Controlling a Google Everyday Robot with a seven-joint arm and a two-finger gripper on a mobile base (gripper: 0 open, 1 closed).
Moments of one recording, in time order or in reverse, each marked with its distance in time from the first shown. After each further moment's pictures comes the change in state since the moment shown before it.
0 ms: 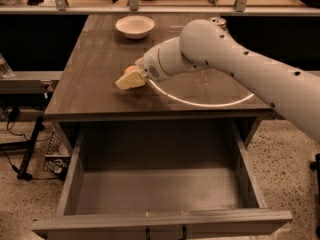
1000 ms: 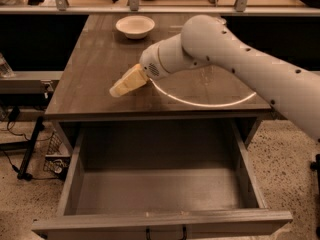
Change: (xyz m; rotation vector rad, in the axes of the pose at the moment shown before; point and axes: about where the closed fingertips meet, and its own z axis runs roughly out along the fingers) arm -0.008 0.007 -0.003 -0.044 -0.017 -0.012
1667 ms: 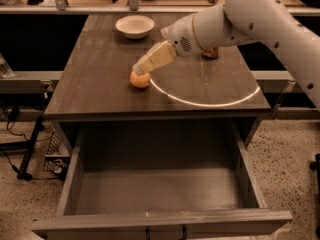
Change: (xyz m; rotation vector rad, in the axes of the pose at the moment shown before) arm -0.027 -0.024 -0.085 -0.066 -0.078 -0.017
